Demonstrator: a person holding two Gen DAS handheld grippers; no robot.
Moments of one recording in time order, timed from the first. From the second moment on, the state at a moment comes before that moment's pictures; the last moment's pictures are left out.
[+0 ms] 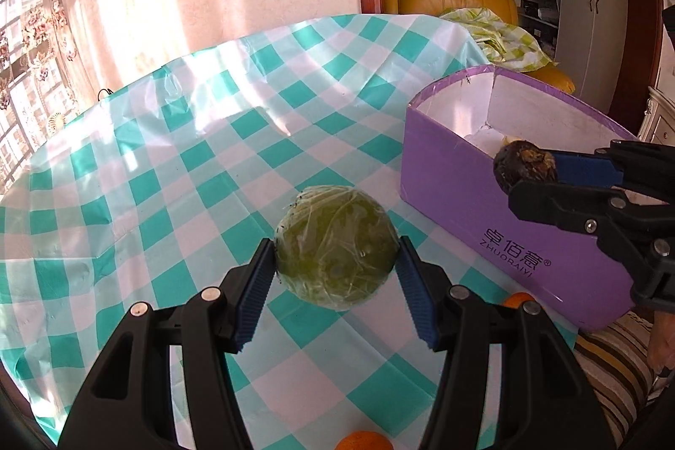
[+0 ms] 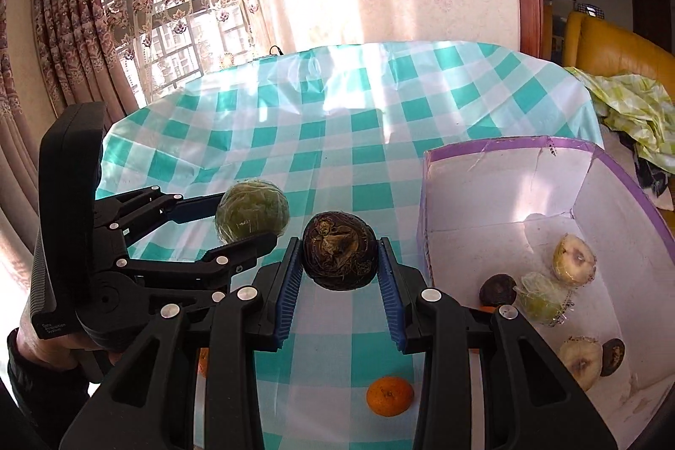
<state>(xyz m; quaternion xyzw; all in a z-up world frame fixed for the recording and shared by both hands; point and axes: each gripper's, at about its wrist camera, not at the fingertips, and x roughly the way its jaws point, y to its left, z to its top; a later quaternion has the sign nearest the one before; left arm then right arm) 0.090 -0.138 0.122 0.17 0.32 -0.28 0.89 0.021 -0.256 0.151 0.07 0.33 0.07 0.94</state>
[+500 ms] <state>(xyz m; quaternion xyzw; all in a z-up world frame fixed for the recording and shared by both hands) 0.084 -0.221 0.154 0.21 0.30 -0.31 0.88 0.029 -0.343 0.195 0.06 0.29 0.03 0.96</state>
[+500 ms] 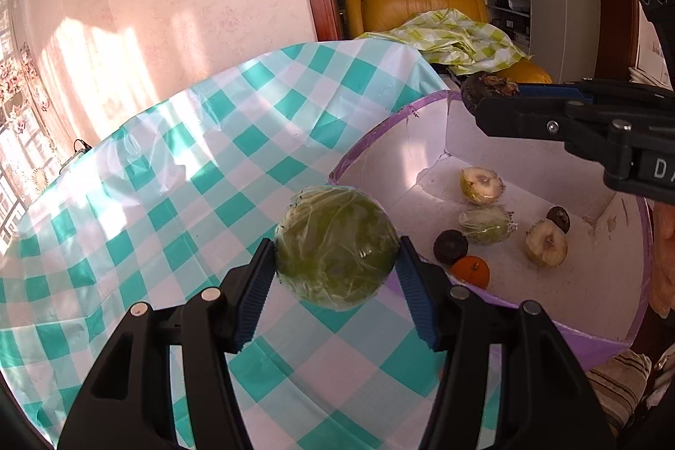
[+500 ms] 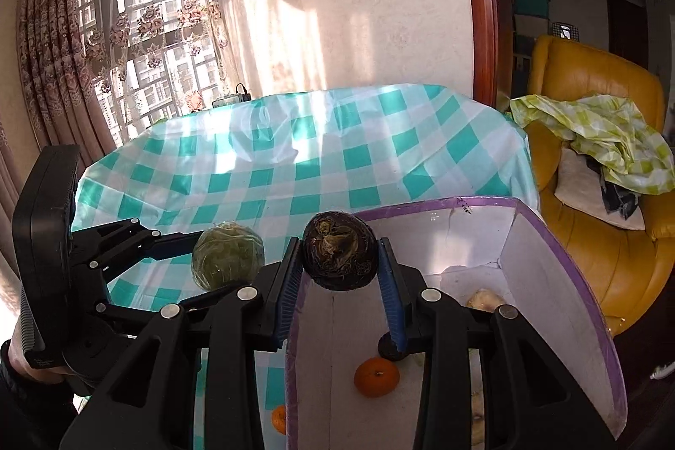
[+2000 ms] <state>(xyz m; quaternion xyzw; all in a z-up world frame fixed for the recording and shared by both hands) 0.156 -0.378 0.063 0.36 0.42 -0.28 0.78 0.166 -0.439 0.059 0.07 0.49 -0.01 0.87</state>
